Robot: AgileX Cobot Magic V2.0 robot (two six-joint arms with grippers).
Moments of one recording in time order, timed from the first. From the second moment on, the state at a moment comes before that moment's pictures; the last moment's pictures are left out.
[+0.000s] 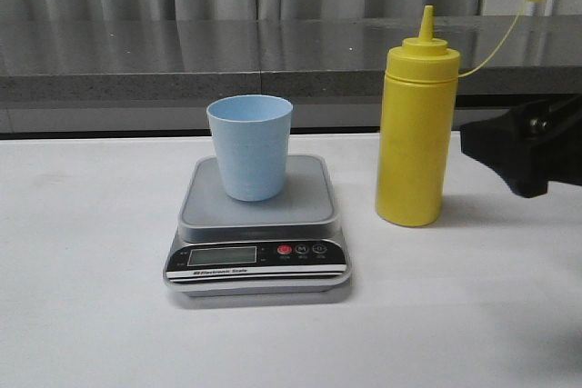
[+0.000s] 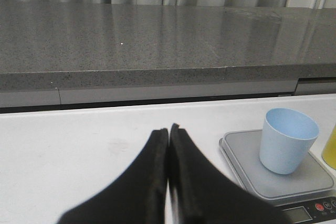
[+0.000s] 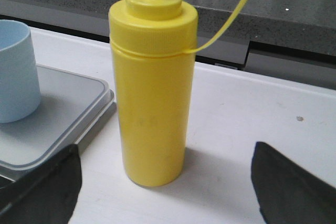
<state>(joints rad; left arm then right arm) -0.16 0.32 -0.37 -0.11 0.26 0.02 0.30 1.48 -0.21 -0.08 -1.03 0.04</state>
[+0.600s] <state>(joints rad) -0.16 0.32 -0.37 -0.11 0.26 0.02 0.30 1.77 -0.38 -0.15 -1.13 0.04</state>
